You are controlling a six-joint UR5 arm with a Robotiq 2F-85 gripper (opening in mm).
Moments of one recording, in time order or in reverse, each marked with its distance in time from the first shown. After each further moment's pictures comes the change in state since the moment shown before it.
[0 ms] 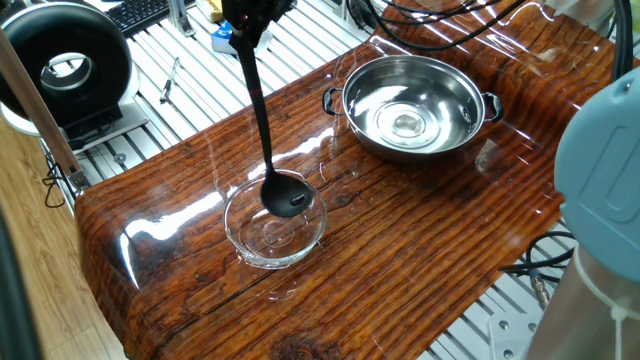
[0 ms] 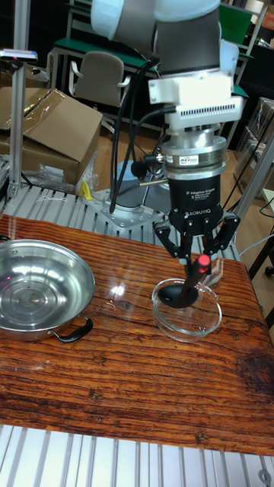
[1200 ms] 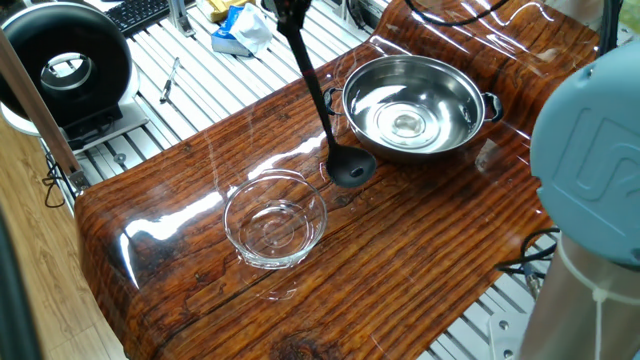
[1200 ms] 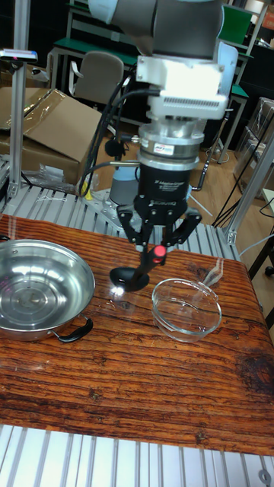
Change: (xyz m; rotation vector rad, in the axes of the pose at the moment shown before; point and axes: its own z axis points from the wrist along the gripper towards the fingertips) arm 0.018 -0.075 -0.020 0.194 0.093 -0.007
